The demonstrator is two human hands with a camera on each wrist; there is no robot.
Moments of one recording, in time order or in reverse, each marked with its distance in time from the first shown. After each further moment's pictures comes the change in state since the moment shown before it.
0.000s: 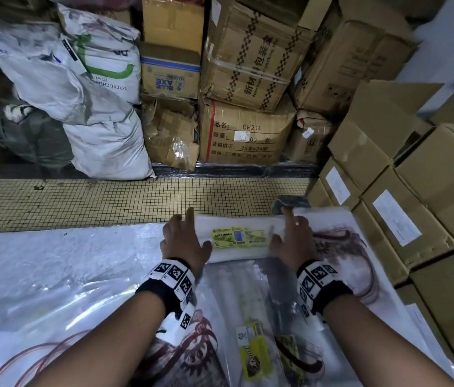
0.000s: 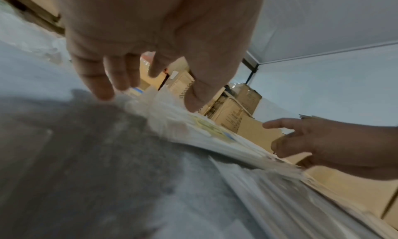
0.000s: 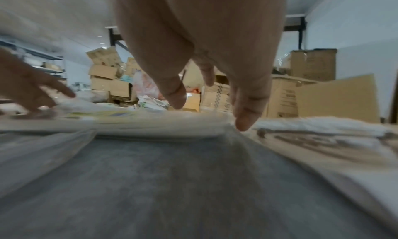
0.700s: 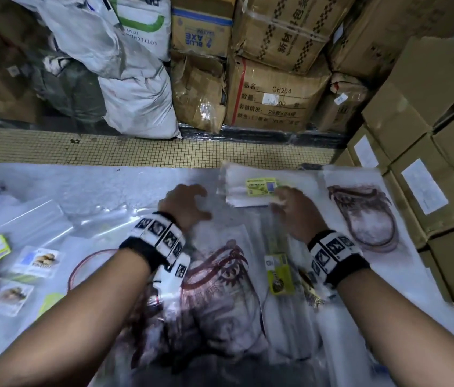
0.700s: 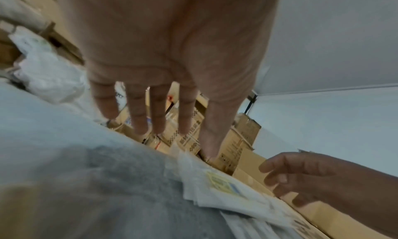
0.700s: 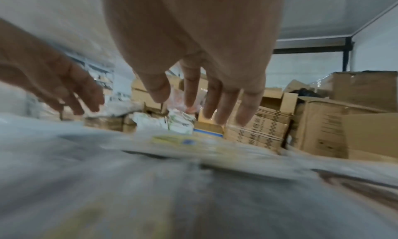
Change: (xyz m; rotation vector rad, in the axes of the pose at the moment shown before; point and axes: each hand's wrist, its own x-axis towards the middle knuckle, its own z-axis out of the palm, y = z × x) left_hand -0.057 -0.064 -0.079 -0.040 -0.324 0.004; right_hand -0.090 -0.058 0.000 0.069 -0.133 -0.268
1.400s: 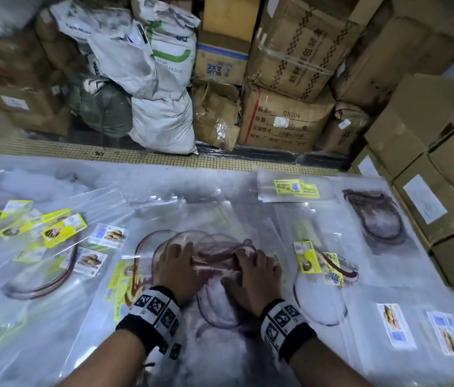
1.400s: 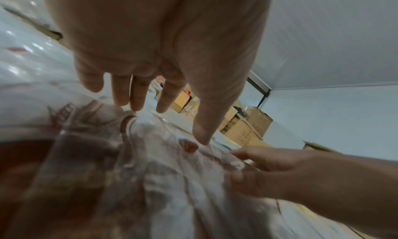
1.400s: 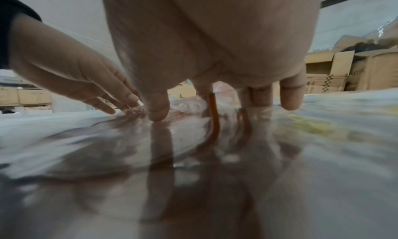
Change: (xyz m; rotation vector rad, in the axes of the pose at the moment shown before) left_hand -0.156 -0.130 0.057 0.206 0.188 -0.075; right_hand -0.159 -0.124 0.144 -0.364 -0.164 0.070
